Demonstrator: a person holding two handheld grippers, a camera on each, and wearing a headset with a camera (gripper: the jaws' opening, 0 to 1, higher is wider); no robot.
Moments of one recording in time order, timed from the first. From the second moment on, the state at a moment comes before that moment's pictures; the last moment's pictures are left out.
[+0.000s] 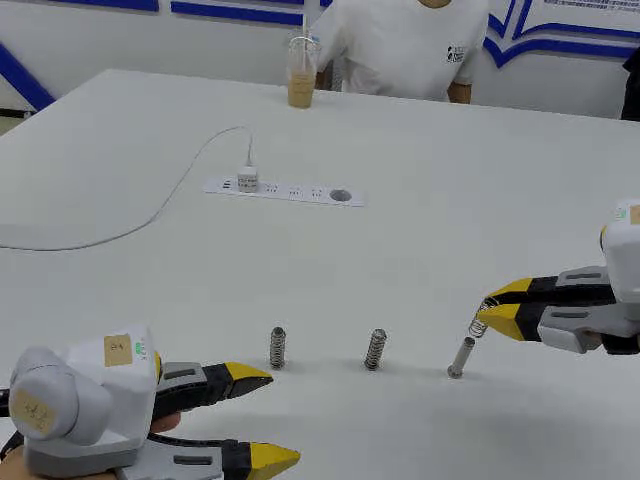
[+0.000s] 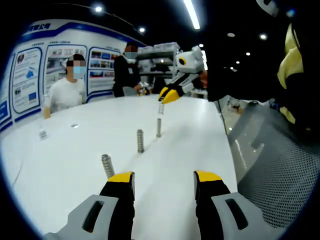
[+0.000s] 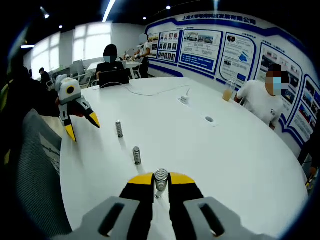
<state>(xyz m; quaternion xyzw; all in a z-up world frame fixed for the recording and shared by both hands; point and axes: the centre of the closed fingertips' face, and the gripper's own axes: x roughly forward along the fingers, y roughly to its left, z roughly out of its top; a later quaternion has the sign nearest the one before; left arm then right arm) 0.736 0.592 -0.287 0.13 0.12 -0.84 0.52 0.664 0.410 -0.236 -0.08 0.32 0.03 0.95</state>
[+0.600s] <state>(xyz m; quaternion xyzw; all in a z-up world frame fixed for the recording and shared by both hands) 0.736 0.592 -0.288 0.13 0.12 -0.84 0.52 0.665 0.406 -0.250 -0.06 0.32 0.03 0.95</state>
